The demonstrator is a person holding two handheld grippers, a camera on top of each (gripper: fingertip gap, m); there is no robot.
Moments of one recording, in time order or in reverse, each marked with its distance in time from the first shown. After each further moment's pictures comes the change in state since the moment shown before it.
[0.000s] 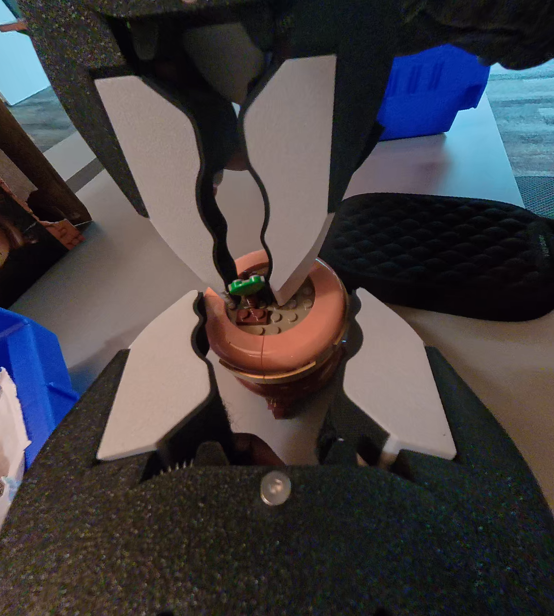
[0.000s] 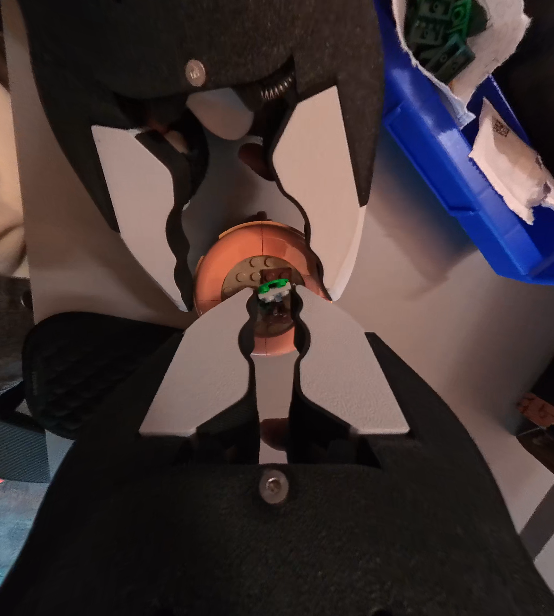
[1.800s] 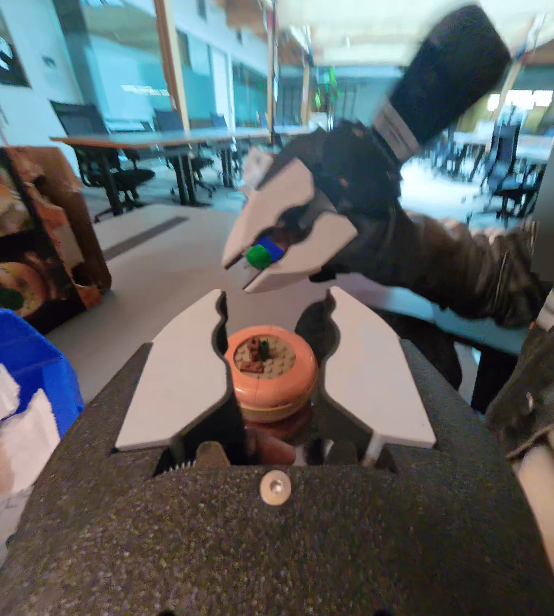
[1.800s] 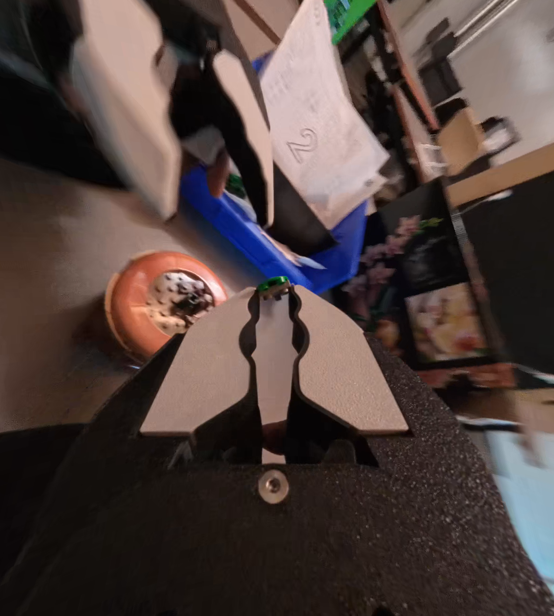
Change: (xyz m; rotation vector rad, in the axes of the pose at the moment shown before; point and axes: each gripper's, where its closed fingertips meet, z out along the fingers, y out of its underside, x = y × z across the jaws) left arm -0.012 -0.063 -0.057 0.379 0.026 -0.187; right arm 0.023 -0.003 -0.064 0.509 0.798 -0.128
